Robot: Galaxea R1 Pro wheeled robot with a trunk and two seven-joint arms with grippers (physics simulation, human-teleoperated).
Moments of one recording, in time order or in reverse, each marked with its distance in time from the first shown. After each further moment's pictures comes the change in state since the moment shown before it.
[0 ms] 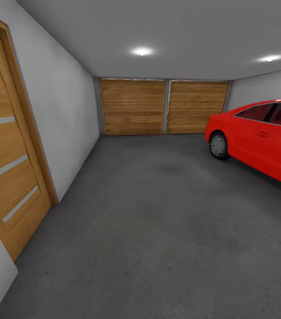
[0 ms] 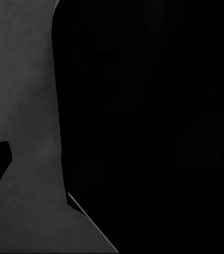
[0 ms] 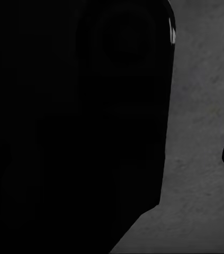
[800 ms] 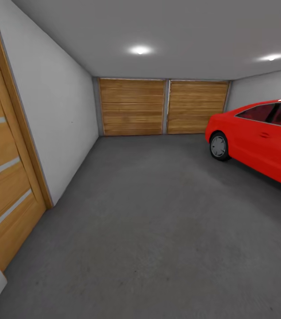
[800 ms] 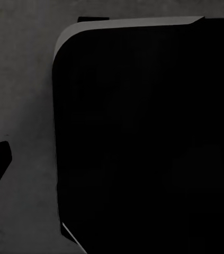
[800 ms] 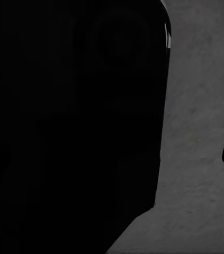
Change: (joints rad) left arm -0.001 -0.004 0.010 -0.036 0.008 -0.047 -0.004; right arm -0.001 -0.004 0.006 0.000 0.010 -0.006 -0.001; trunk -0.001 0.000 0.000
